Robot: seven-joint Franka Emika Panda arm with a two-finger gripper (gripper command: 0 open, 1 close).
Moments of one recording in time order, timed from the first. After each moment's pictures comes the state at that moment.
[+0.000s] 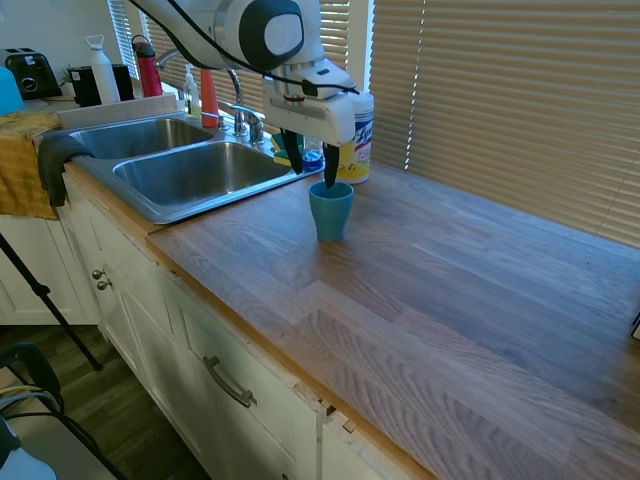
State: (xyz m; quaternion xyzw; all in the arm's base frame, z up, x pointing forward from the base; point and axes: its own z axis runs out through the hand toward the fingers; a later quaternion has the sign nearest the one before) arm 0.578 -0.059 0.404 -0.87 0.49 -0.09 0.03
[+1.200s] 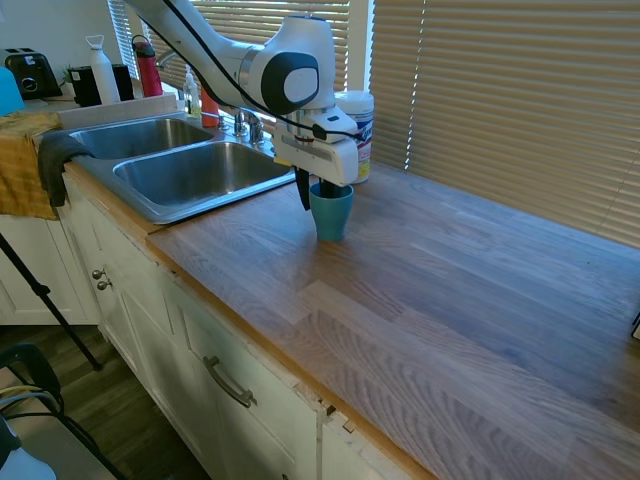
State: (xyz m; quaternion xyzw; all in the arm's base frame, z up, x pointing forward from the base) arm 0.597 -0.059 0.343 -0.86 0.51 -0.05 0.02
